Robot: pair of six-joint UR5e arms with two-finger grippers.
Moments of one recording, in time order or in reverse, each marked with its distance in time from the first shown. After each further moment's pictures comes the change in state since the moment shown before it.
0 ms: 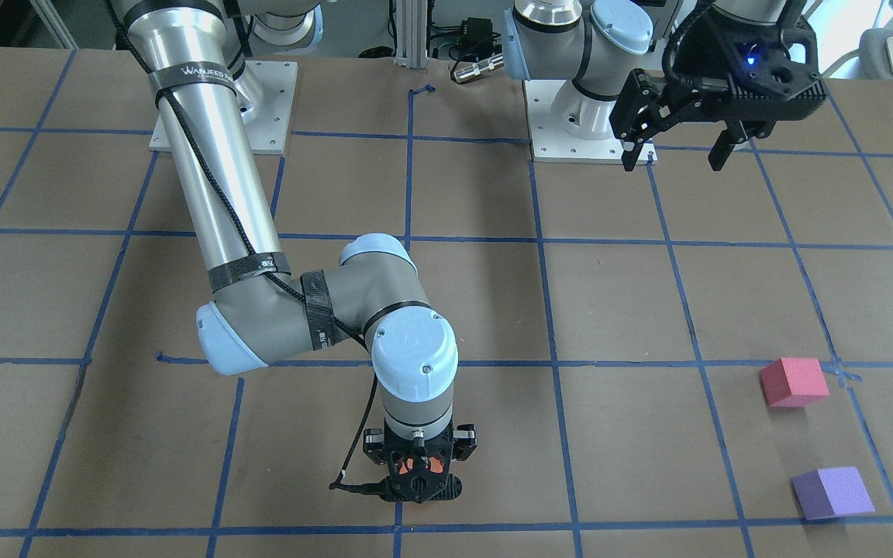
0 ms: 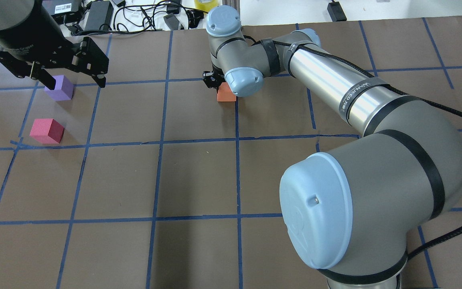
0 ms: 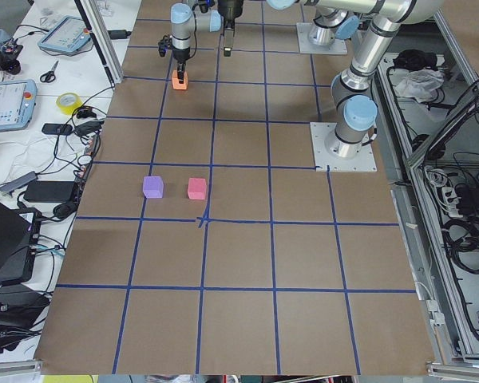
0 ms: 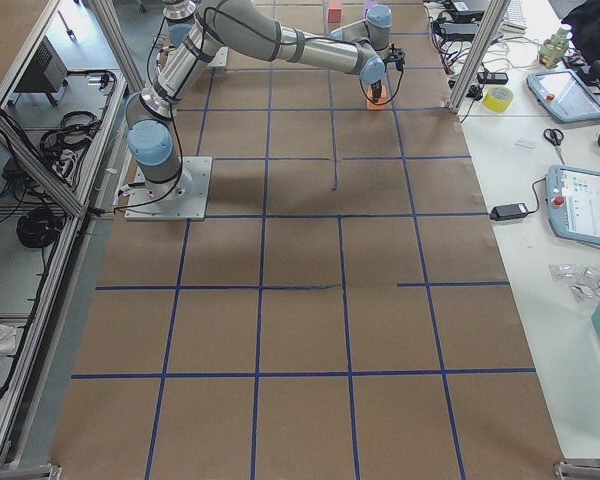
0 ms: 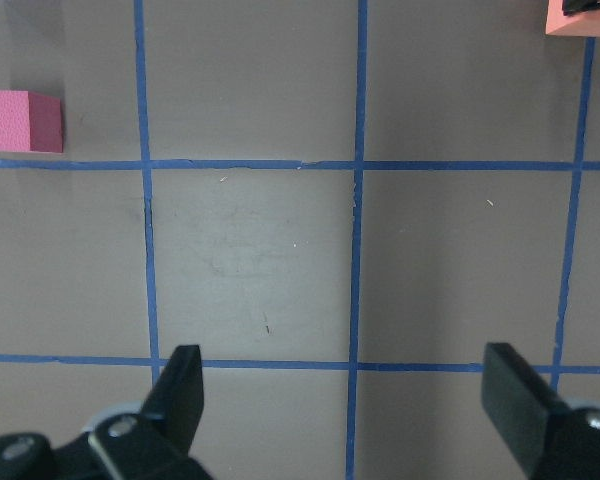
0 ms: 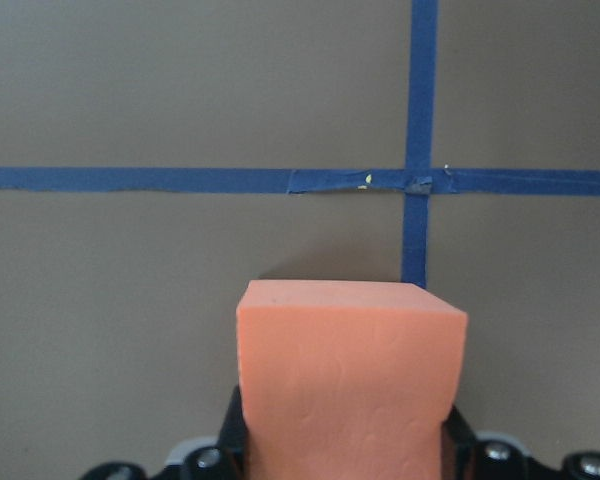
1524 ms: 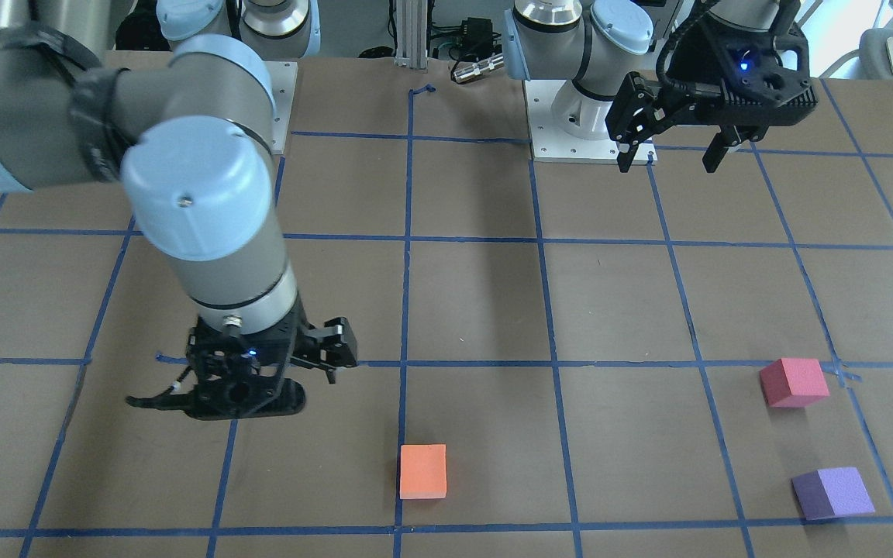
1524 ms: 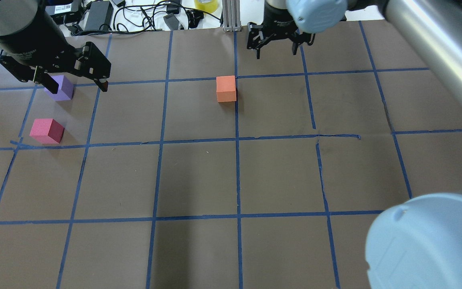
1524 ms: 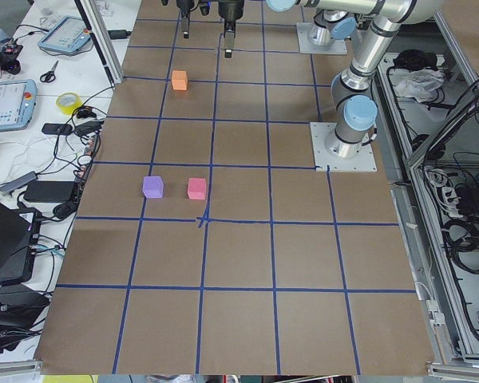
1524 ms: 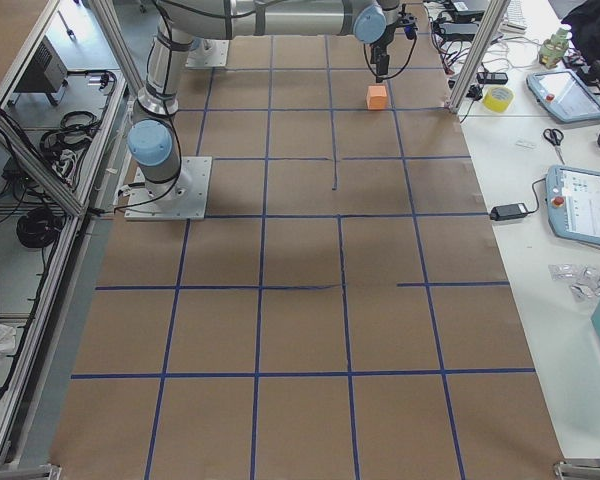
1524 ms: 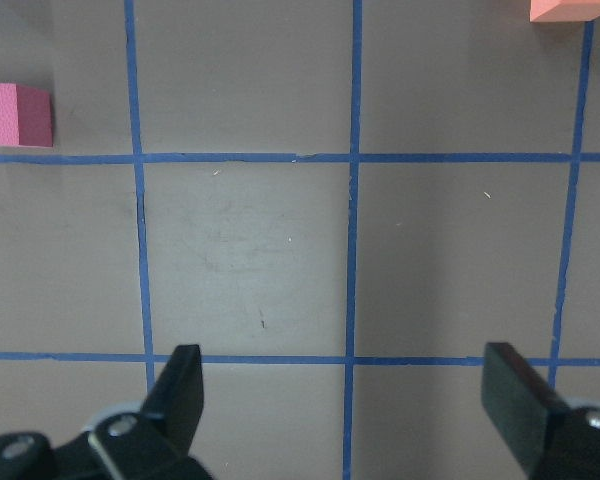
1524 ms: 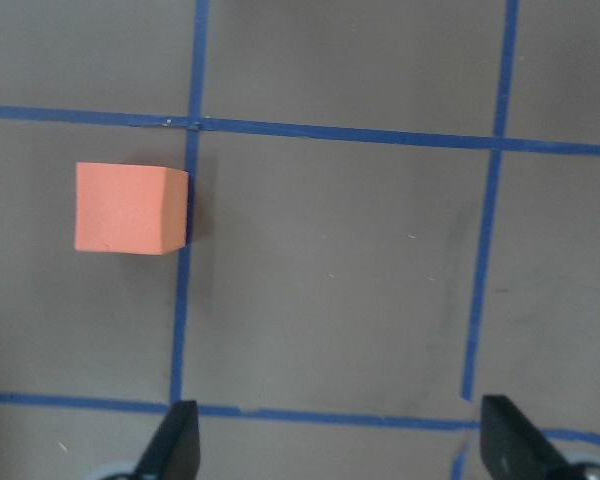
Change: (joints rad) left arm 0.001 0.004 -0.020 -0.001 -0.008 0.004; right arm -0.197 -0.379 0.024 0.463 0.003 -0.259
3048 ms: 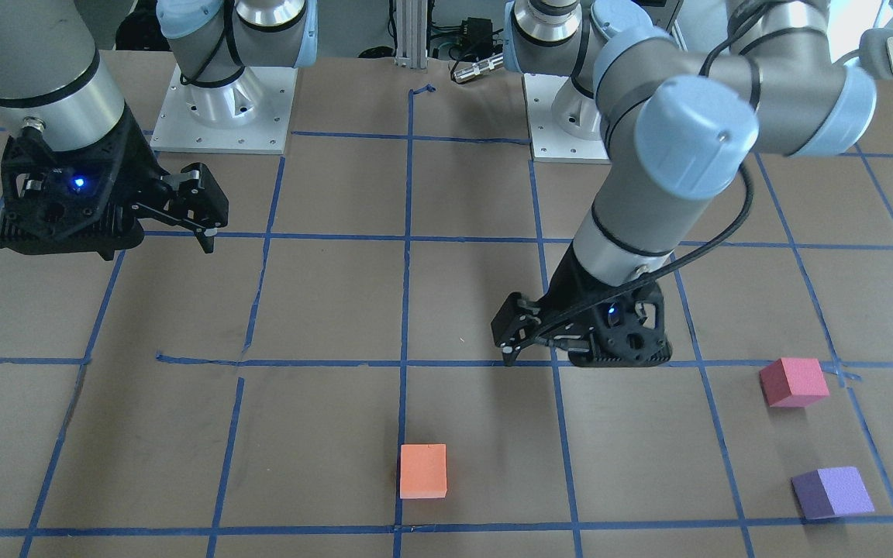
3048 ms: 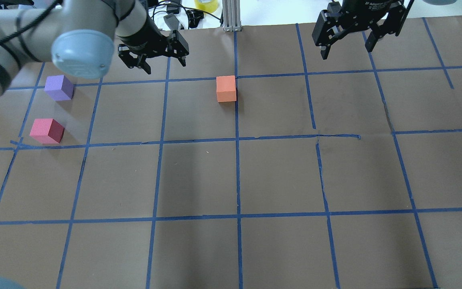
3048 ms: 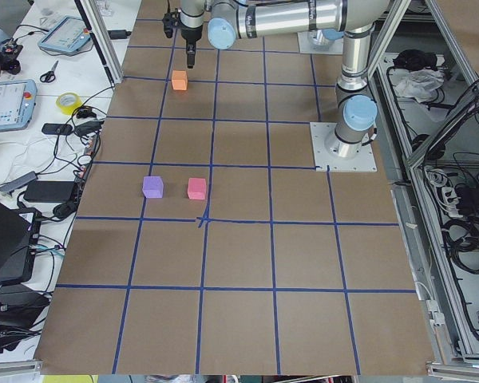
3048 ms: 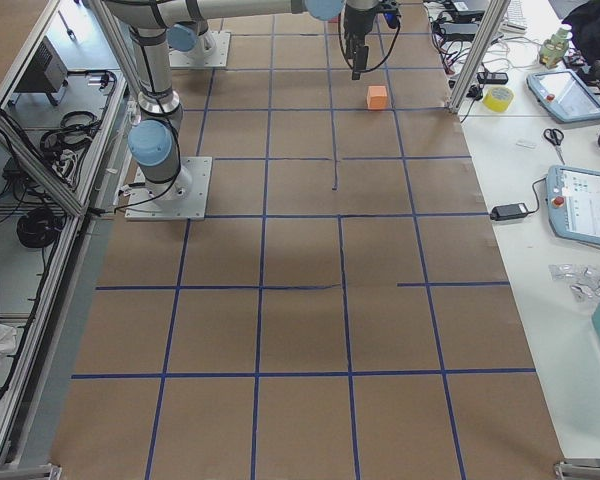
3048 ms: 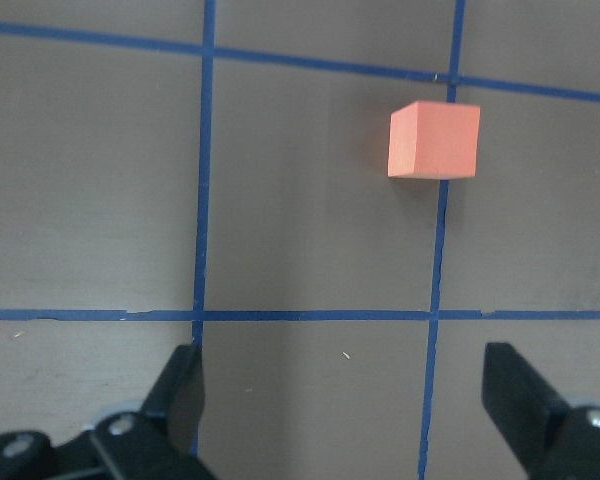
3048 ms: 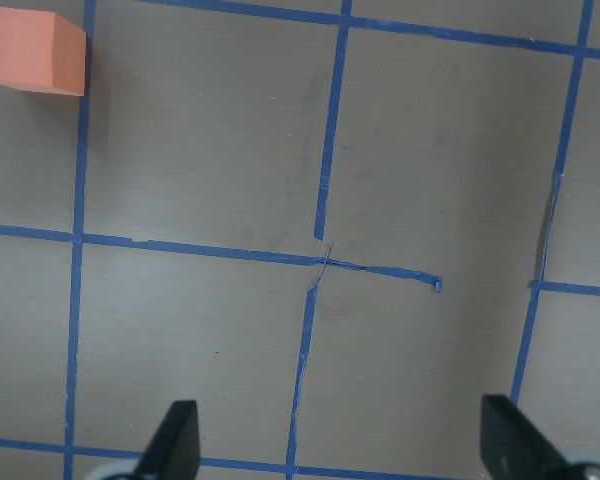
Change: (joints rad) left arm -0.144 -0.415 0.032 0.495 -0.139 -0.229; right arm -0.129 -0.255 0.116 0.171 -0.018 -0.170
